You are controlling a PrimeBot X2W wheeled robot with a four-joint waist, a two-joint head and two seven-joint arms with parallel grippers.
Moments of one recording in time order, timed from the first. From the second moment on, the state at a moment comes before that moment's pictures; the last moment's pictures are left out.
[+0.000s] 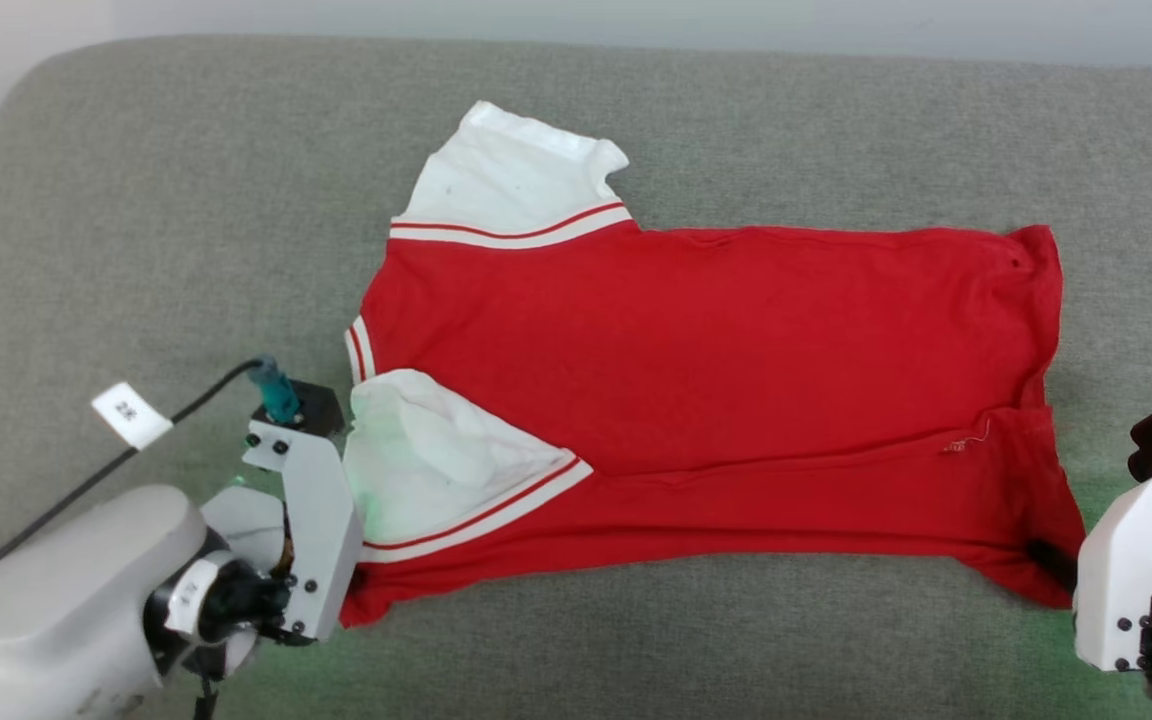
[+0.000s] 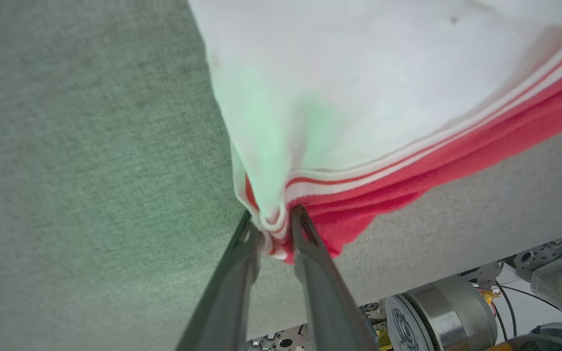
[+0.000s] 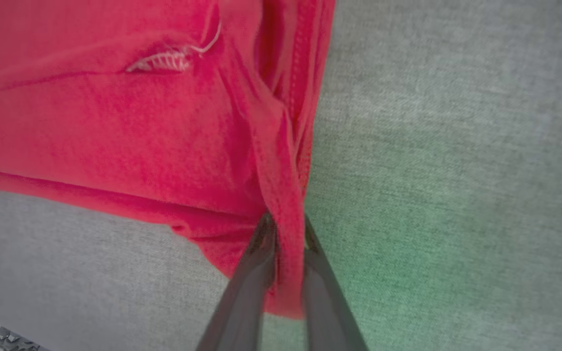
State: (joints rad) left arm -0.85 0.83 -1.18 0.16 -1.29 0.24 0.78; right arm -0.17 -0.26 -0.09 -0.09 0.42 0.13 1.06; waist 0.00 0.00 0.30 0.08
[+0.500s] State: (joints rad) left arm -1.00 0.95 -1.09 0.07 -1.26 0.30 0.82; right arm -0.25 -0.22 -0.07 -0.17 0.42 0.13 0.86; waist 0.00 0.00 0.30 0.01
